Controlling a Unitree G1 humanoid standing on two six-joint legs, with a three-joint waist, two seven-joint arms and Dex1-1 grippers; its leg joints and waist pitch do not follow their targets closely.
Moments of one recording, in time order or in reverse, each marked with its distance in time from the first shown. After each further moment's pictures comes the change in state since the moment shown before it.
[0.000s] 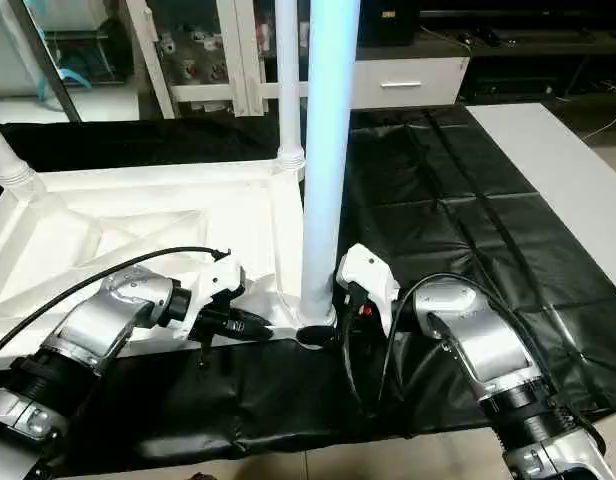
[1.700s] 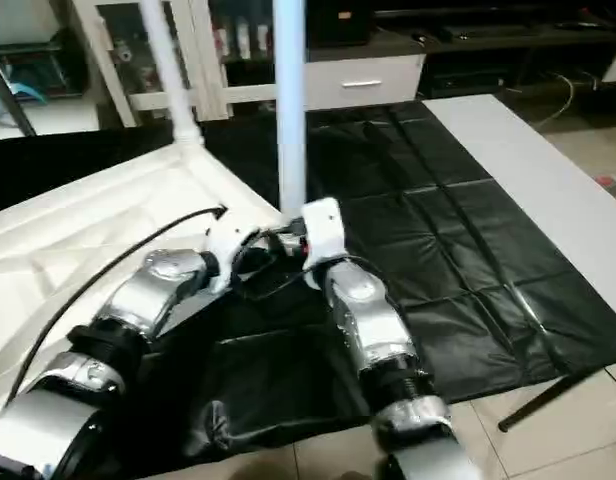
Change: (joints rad) left arm -0.143 -0.196 0.157 0.296 0.086 -0.069 0.566; right arm -0.126 0.460 -0.156 0.318 -0.125 -0.150 -0.660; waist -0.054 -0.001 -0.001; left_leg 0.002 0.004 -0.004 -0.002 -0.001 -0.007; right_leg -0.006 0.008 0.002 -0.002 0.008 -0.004
